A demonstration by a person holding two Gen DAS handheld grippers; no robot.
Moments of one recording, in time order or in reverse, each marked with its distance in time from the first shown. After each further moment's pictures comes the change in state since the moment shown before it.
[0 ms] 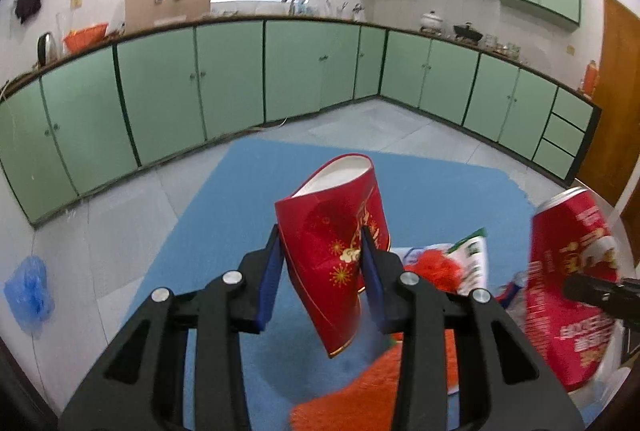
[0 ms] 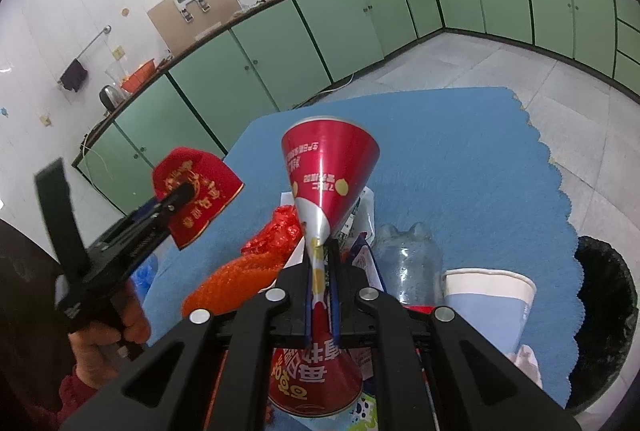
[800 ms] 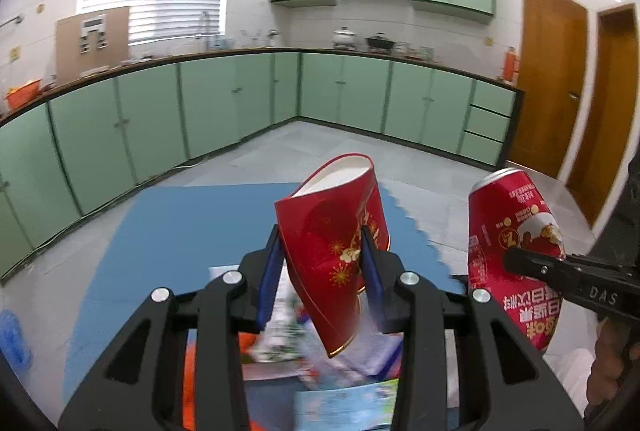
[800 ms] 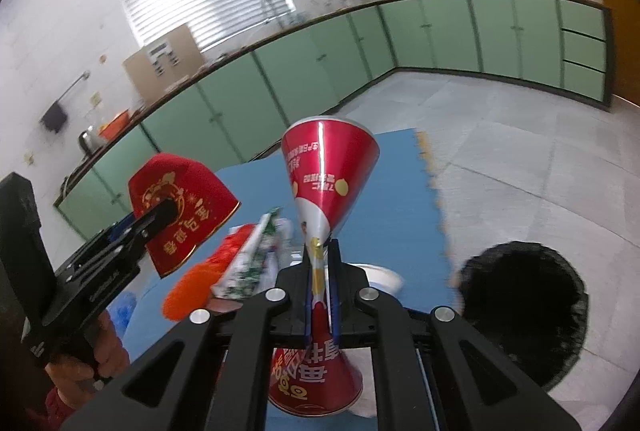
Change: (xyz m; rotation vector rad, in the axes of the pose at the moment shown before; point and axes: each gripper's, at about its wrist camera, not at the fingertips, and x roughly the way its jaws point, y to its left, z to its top) left arm -0.071 -0.151 -0.005 0.152 -0.071 -0.245; right arm -0.120 -0.066 -0.025 0.079 -0.184 -0.133
